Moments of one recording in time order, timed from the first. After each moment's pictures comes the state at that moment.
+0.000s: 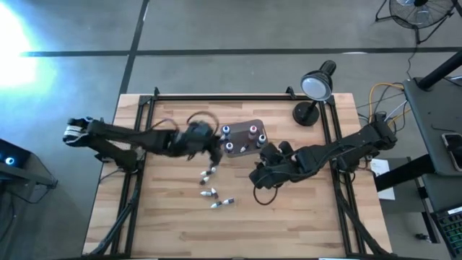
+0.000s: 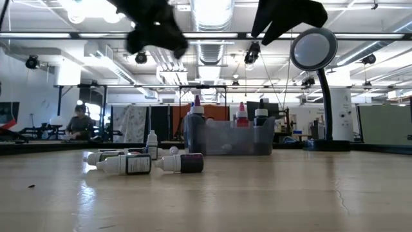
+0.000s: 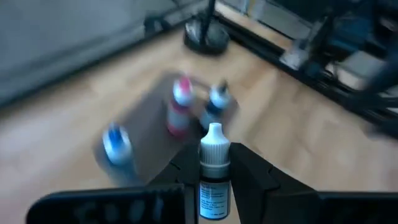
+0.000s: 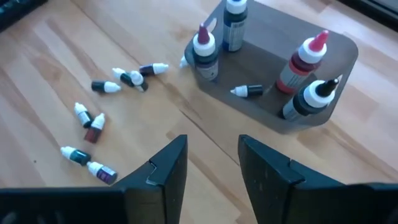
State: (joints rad) left arm -0.06 1.31 1.01 -0.24 -0.48 -0.57; right arm 0.34 1.59 1.42 -0.95 0.58 1.06
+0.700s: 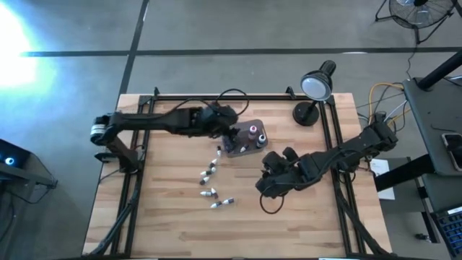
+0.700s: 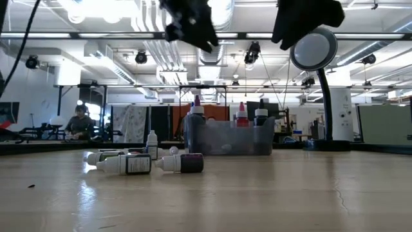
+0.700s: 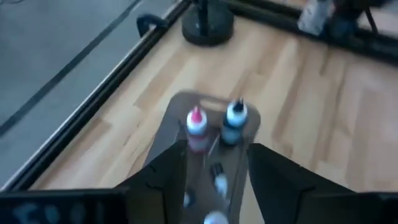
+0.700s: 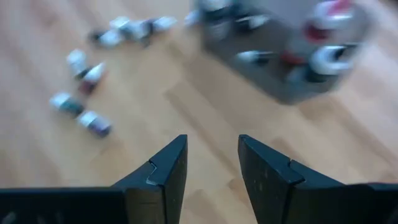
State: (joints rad) left arm 0.09 1.60 1.52 -0.60 -0.32 -0.26; right arm 0.41 1.59 1.39 -1.02 0.54 1.07
